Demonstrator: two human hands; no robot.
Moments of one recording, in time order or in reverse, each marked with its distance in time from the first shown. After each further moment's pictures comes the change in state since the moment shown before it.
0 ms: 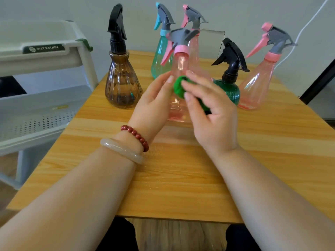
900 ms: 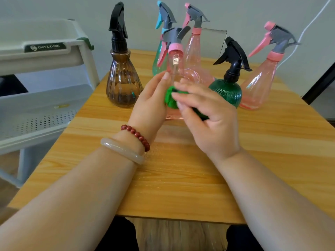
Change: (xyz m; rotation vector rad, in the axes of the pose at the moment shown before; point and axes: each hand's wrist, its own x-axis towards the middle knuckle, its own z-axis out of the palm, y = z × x) left_hand 0.003 -0.004 -0.004 -0.075 0.006 -0.039; right_hand -0.004 -0.003 -0.002 0.117 -0.109 -0.080
